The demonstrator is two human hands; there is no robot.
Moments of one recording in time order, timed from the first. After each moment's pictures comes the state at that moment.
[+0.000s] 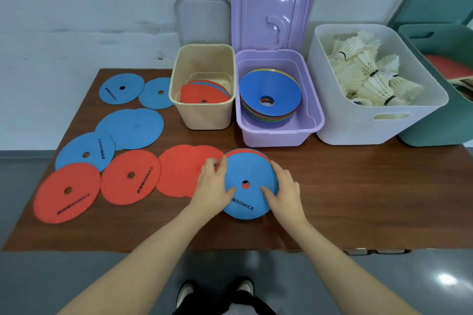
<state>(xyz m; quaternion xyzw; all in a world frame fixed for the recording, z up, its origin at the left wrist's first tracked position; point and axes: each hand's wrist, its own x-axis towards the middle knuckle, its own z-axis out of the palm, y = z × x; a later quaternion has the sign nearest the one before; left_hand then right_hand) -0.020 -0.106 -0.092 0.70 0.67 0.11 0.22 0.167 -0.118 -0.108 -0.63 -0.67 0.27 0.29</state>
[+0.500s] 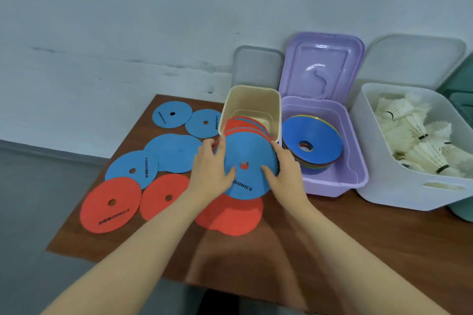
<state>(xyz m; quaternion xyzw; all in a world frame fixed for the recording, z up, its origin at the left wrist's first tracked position) -0.110 -0.056 -0.014 0.67 0.71 0.20 0.04 0.074 -0.021 -0.029 -0.50 -0.76 0.21 0.35</state>
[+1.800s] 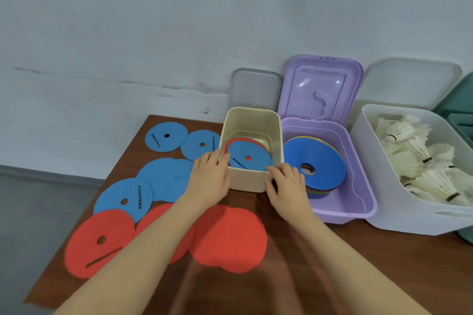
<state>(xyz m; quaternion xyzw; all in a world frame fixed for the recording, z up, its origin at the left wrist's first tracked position) -0.143 0.012 -0.007 0.74 0.66 0.15 -0.02 0.059 0.032 -0.030 -0.55 -0.80 0.04 0.24</state>
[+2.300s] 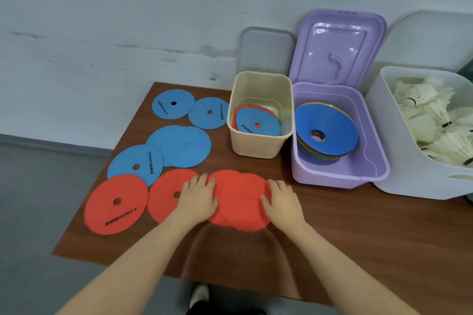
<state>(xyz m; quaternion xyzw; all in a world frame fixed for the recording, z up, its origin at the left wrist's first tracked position) -0.165 -0.073 -0.086 0.68 0.72 -0.09 0.13 0.047 -0.043 -0.099 -0.61 -0.77 0.19 0.04</state>
